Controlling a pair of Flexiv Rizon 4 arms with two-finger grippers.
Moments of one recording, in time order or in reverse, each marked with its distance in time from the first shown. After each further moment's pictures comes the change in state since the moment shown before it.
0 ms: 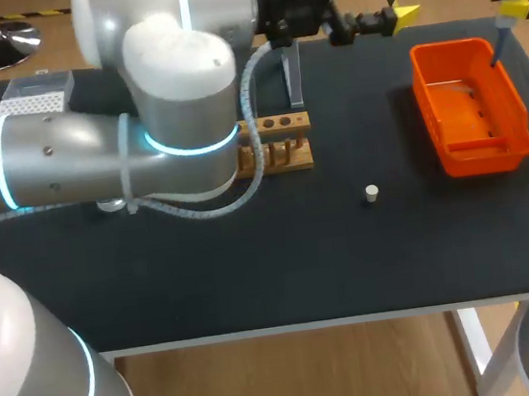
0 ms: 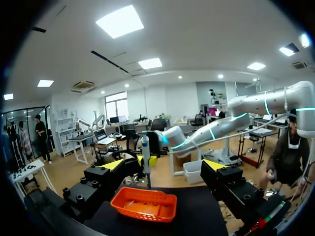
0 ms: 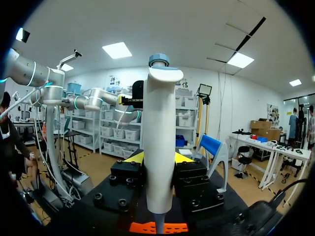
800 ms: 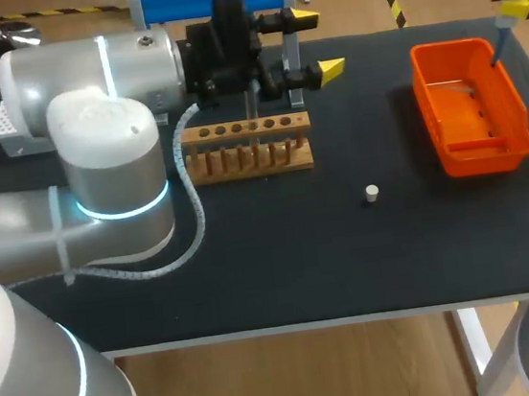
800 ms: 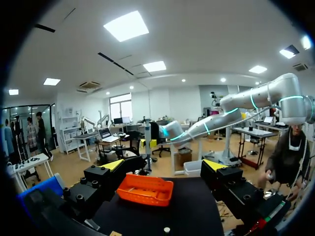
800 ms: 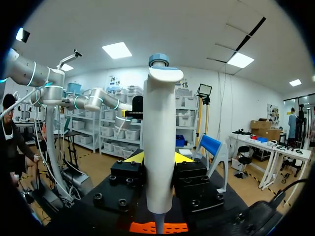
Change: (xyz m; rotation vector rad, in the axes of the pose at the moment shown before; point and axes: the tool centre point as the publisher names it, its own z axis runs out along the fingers) left arm 0.016 0.050 -0.087 0.033 -0.029 -0.026; right arm 0.000 0.000 0.000 0.000 0.000 0.000
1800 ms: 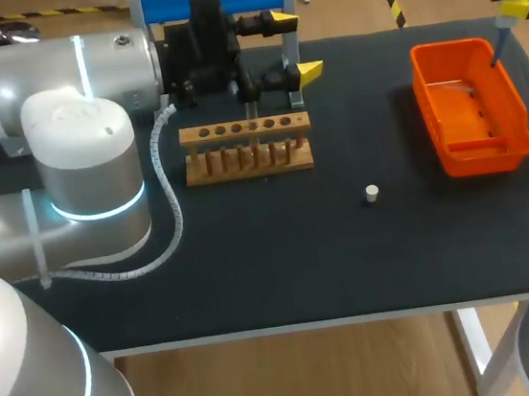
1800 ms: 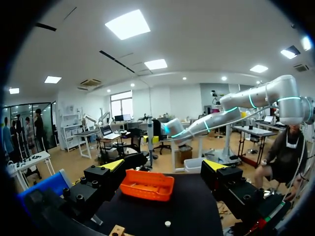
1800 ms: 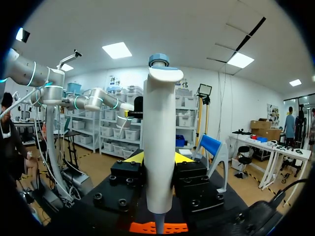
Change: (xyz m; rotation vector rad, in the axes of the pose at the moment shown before) left arm -0.005 0.002 -0.022 -0.025 -0.009 -0.008; right arm 0.000 0.000 0.000 0.000 0.000 0.000
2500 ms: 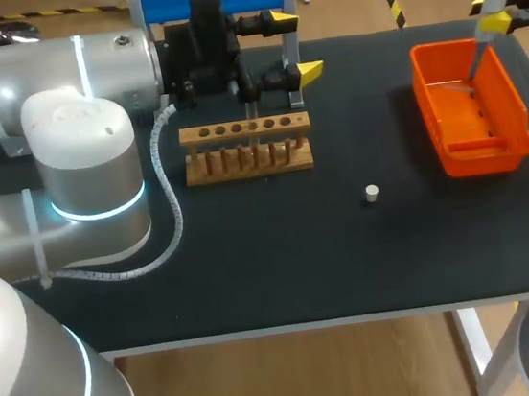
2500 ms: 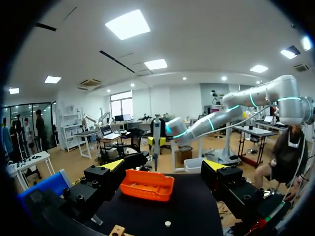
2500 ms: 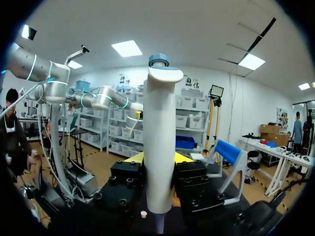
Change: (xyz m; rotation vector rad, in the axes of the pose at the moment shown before) left arm 0.000 0.000 0.000 0.000 0.000 0.000; right arm 0.040 0.009 0.064 -0.001 0.093 -0.031
